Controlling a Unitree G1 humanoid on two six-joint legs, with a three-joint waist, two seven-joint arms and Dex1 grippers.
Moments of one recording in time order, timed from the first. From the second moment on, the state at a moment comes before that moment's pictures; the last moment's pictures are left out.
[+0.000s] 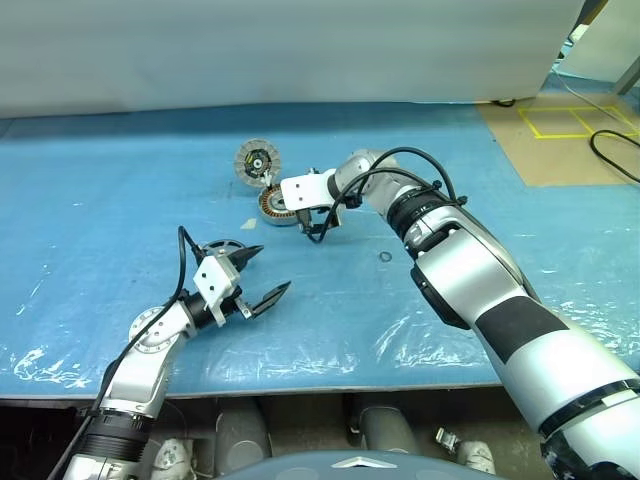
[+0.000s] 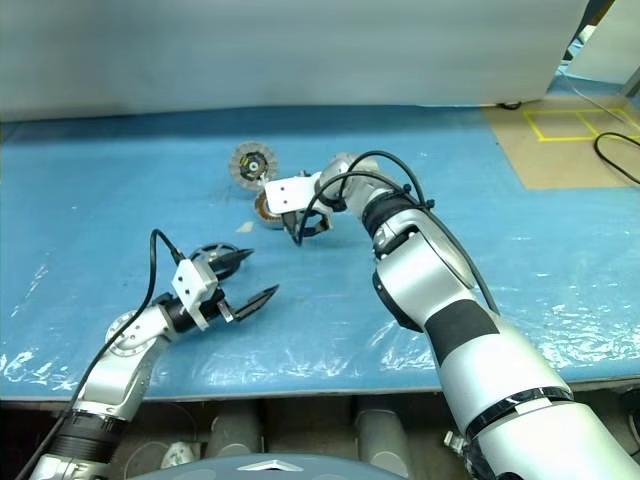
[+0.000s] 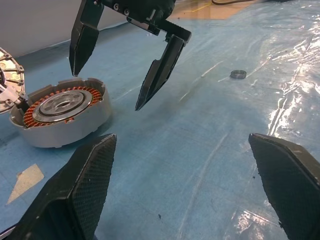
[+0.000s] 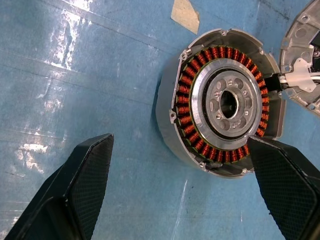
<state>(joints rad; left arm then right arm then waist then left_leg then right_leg) -0.03 0.41 -0.04 -0.04 -0.24 -0.14 -0.79 -1.40 -0.11 0.50 1.35 -0.50 -0.29 0.95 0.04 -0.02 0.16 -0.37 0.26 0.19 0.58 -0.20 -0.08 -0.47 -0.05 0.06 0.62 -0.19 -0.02</state>
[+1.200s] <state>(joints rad) -0.04 0.41 -0.05 -0.04 -0.23 -0.14 -0.78 -1.38 -0.10 0.51 1.36 -0.57 -0.30 0.91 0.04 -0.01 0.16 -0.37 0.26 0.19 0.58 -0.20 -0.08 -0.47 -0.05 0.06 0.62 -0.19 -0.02</state>
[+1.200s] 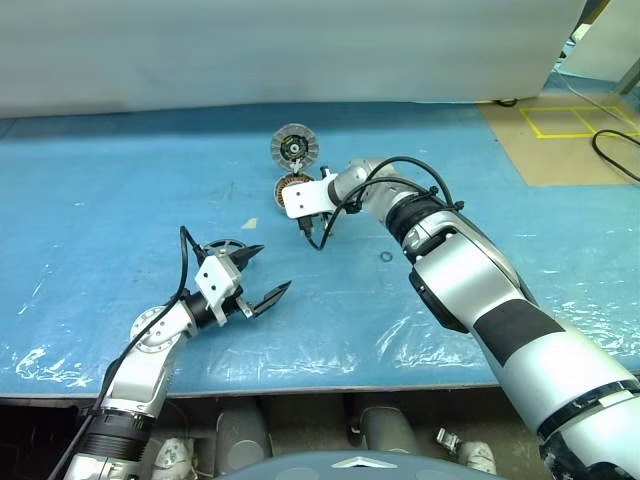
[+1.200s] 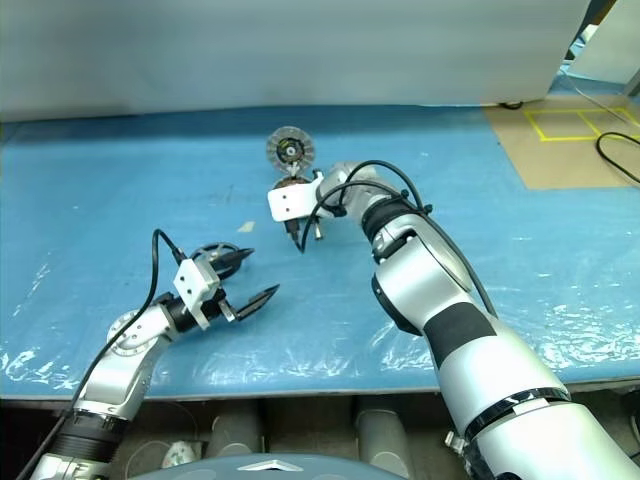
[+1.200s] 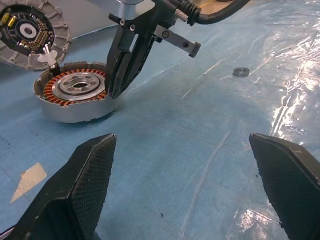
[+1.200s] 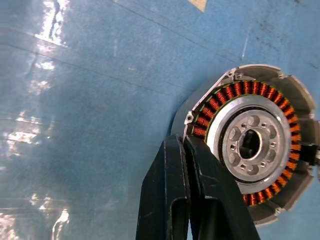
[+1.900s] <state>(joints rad) -0.03 0.41 -0.05 -0.04 -0.23 -0.14 -0.78 -0.95 -0.30 0.46 0.60 -0.34 -0.16 1.47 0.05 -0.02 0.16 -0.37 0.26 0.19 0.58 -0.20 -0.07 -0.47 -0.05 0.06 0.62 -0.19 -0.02</state>
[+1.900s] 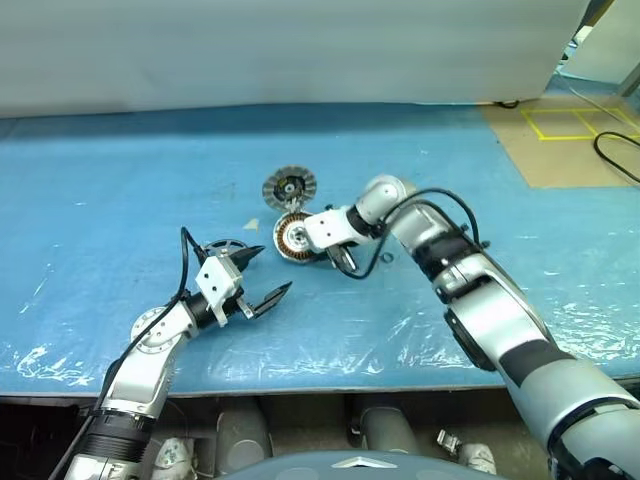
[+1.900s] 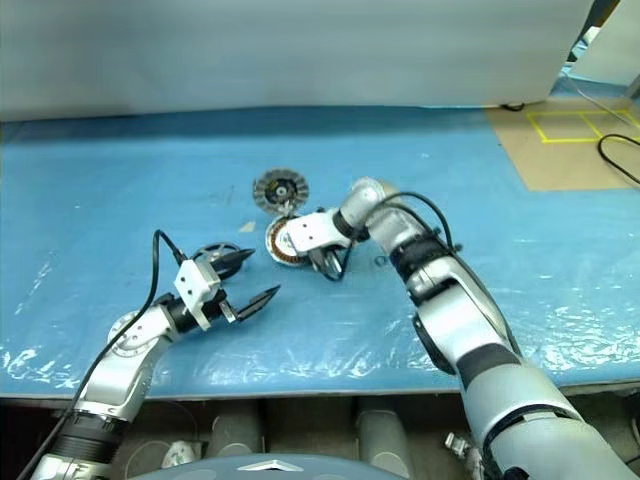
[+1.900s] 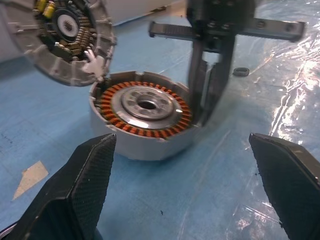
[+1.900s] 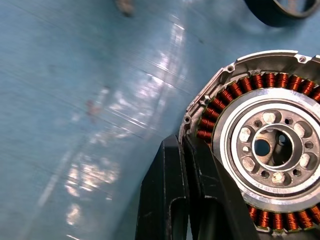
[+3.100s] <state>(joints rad) 0.05 0.42 -0.09 -0.13 -0.25 -0.12 -0.85 -0.72 -0.59 0.24 0.03 0.15 0.50 1.46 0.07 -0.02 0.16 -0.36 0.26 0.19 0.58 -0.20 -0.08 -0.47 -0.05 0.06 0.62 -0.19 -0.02</state>
